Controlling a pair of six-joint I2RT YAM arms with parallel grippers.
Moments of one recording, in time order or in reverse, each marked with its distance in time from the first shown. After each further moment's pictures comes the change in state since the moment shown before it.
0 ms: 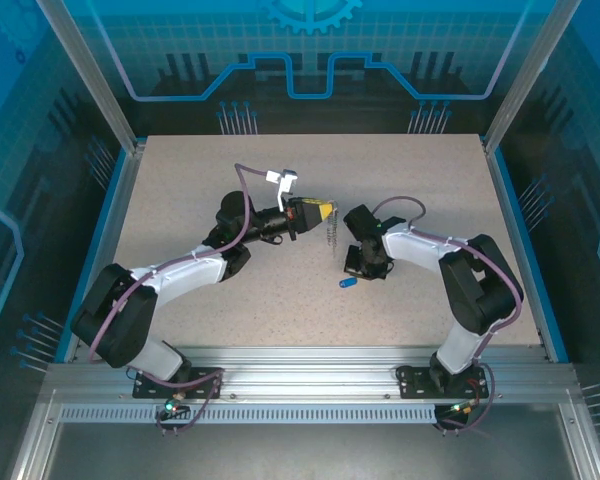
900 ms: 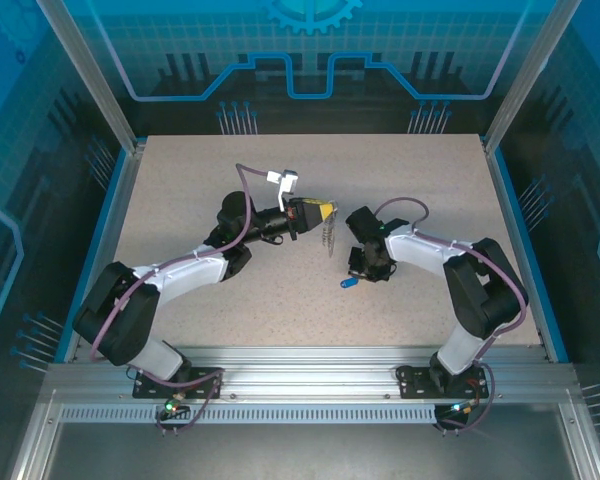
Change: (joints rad) left arm 0.000 0.014 0.000 0.015 0.000 -0.011; right arm -0.002 -0.035 -0.028 -0.007 0.015 -0.009
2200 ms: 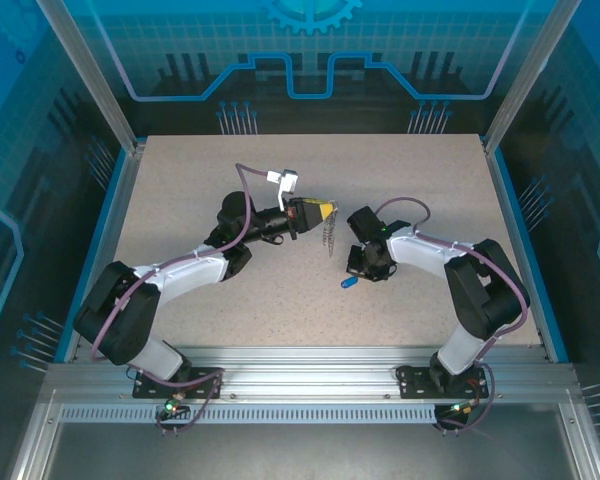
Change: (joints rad) left arm 0.000 0.003 0.000 0.008 0.000 -0.023; right arm -0.008 -0.007 -0.022 0.064 -0.011 0.000
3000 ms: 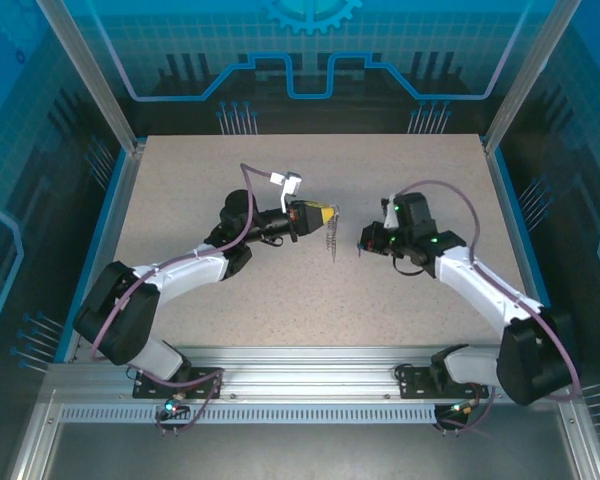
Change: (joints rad) left arm 0.000 -0.001 0.017 -0.097 0.030 0.067; right arm -0.178 -0.428 -0.127 0.281 -0.281 -0.213
